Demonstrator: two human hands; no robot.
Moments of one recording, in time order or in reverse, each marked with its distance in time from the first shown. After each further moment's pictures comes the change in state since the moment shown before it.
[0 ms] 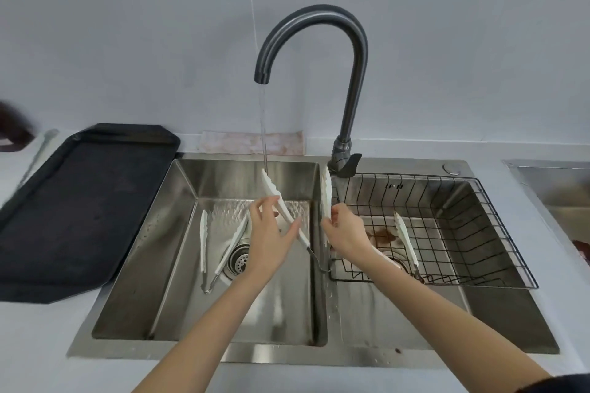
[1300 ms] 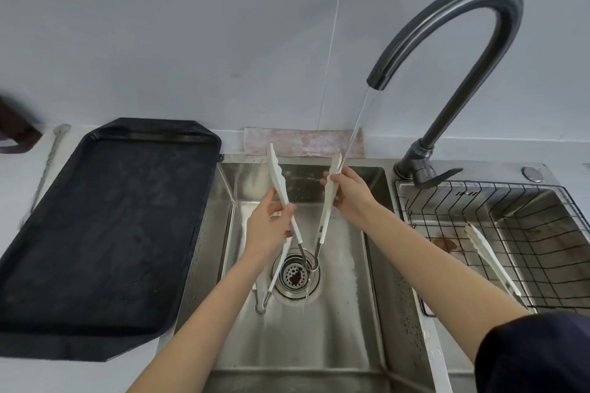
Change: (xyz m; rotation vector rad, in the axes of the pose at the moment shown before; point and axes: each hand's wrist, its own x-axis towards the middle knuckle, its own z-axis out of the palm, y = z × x) left_hand 0.101 -0.078 -0.103 -0.483 -0.139 -0.394; right_hand 0.123 -0.103 0.098 0.991 -0.038 0.282
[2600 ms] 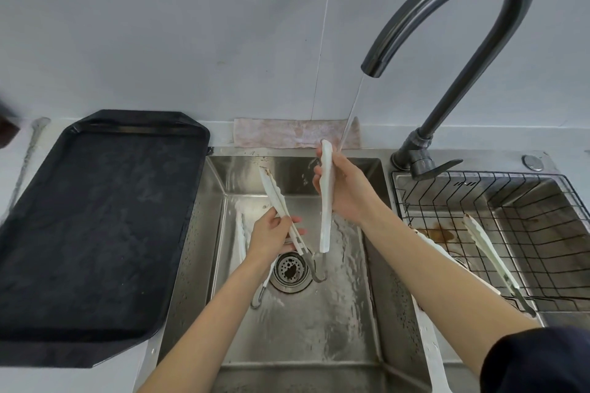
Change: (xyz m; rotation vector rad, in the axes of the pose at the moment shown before) left_hand -0.001 -0.019 0.014 -0.062 -0.068 -0.234; right_hand -0.008 -0.009 -0.005 0.395 -0.341 0.072
